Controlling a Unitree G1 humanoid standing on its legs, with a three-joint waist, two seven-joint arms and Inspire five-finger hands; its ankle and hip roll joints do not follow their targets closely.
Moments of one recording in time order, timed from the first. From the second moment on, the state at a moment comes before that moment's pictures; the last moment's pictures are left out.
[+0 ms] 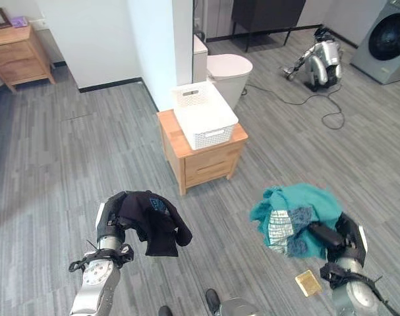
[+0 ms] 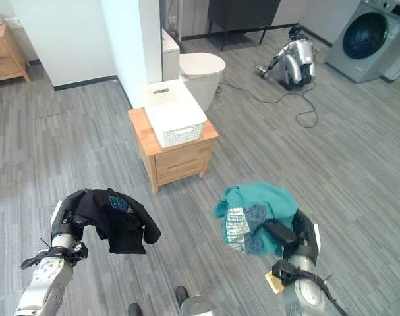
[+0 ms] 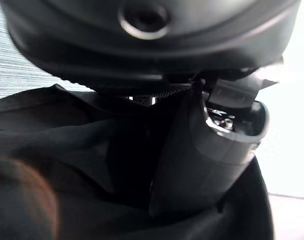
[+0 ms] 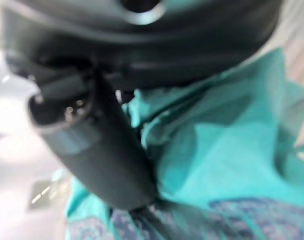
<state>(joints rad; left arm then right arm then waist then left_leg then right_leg) 0.11 0.36 -0.01 0.13 -0.43 -0.10 0.14 0.28 -0.30 -0.25 0.15 0.54 -0.11 -0.10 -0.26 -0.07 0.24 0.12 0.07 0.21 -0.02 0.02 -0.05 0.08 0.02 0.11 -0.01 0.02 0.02</state>
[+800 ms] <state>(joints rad) -0.18 0.40 -0.12 0.12 -0.43 -0.10 0.15 0.35 -0.33 -0.30 0.11 0.56 -0.11 -0.09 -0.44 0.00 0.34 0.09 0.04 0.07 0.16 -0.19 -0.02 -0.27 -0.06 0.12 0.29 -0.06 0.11</state>
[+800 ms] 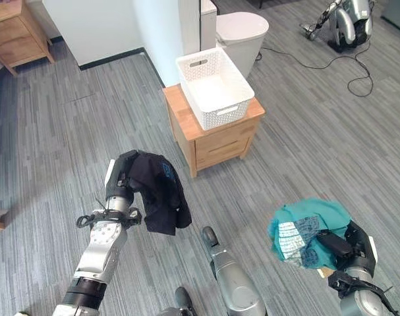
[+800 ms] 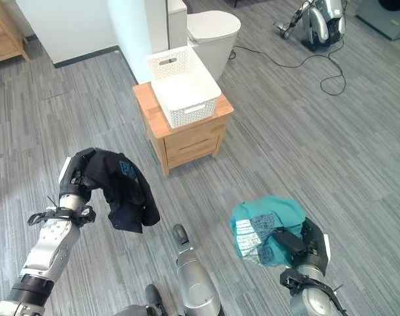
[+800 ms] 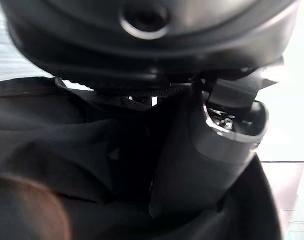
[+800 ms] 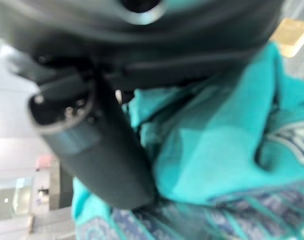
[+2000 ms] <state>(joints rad) -0.47 0.68 -0.05 0.01 -0.43 -0.24 0.32 0.15 -0.50 -0.32 0.19 0.52 -0.14 -0.13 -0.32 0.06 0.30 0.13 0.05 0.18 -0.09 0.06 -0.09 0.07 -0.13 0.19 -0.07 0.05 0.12</state>
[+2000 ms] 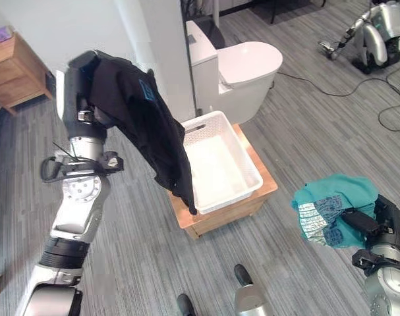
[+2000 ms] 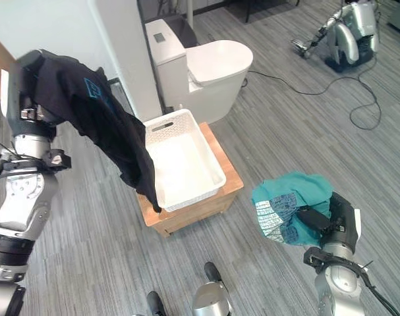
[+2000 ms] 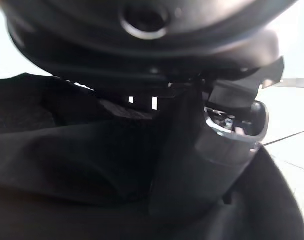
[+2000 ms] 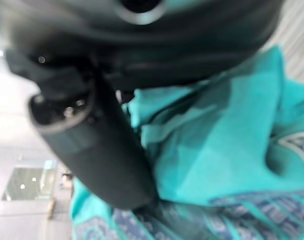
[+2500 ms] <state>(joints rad) -1.21 0.96 -0.53 0.42 -0.54 -0.31 0.27 0.18 -0.49 -0.22 0.23 0.56 -0.14 -0.09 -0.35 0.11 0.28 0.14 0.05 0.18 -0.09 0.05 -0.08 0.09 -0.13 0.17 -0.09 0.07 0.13</state>
